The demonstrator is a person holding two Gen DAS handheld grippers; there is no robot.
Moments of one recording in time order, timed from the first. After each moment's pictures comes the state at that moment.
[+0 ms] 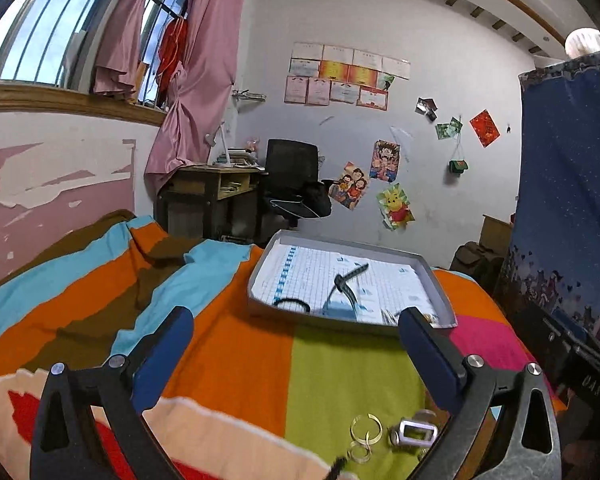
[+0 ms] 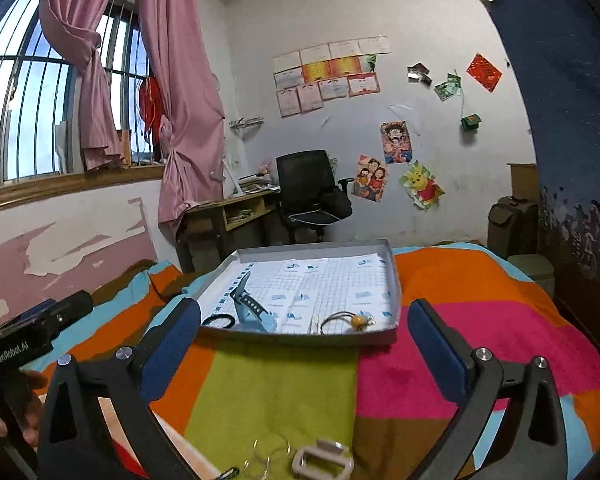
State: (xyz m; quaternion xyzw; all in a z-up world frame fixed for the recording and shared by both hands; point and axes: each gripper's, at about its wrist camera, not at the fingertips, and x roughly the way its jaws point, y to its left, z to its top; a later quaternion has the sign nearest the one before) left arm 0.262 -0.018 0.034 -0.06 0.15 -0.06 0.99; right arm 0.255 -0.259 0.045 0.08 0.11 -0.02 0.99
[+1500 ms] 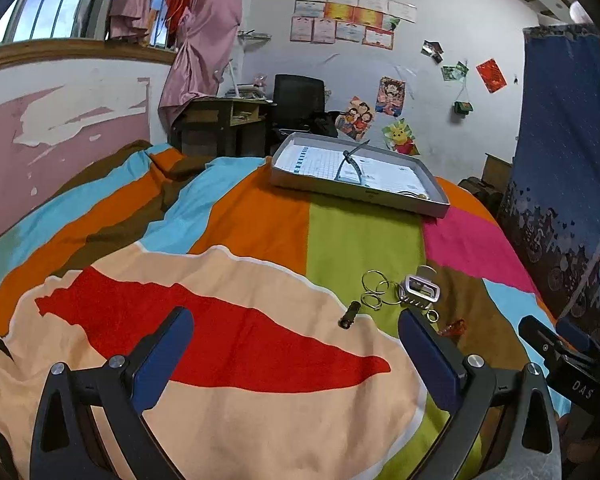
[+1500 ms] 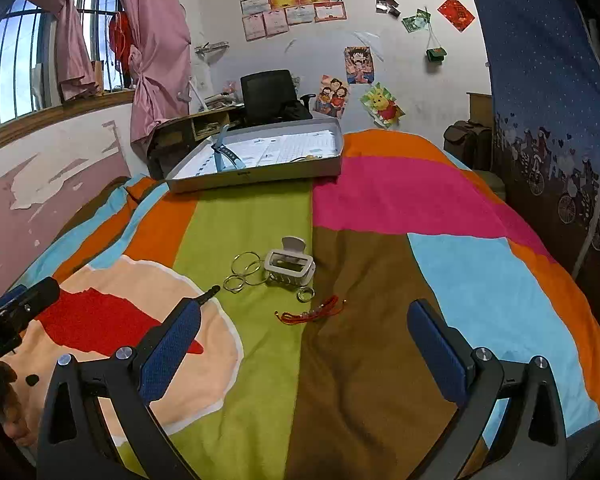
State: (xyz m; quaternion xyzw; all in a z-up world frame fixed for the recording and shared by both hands) left arm 0.159 0.001 -0.040 -0.05 0.27 -0.05 0.96; right arm 0.130 -0.256 -0.050 0.08 0.27 -0.08 0.96
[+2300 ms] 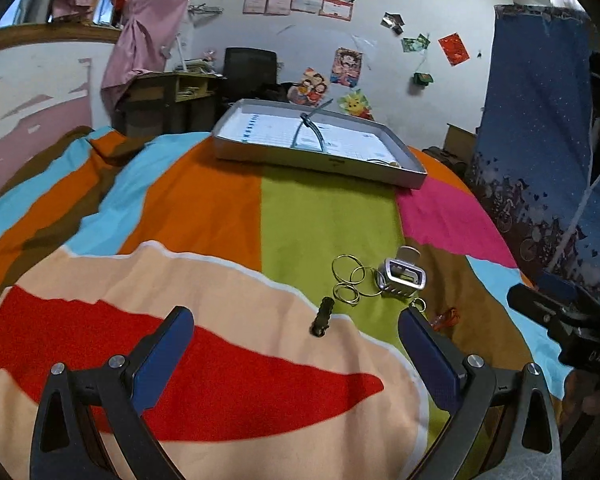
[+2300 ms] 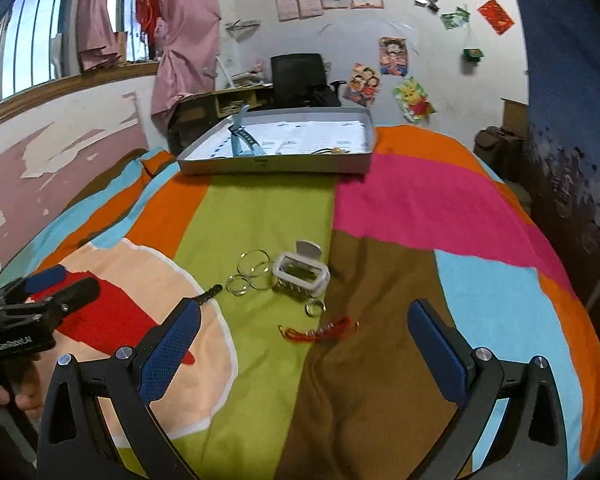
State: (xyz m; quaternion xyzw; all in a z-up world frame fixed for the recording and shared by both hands) left arm 0.231 -0.018 -0.072 -0.03 0.31 -0.15 0.94; right arm 0.189 -0.253 -0.052 0.03 0.30 -0.01 0.95
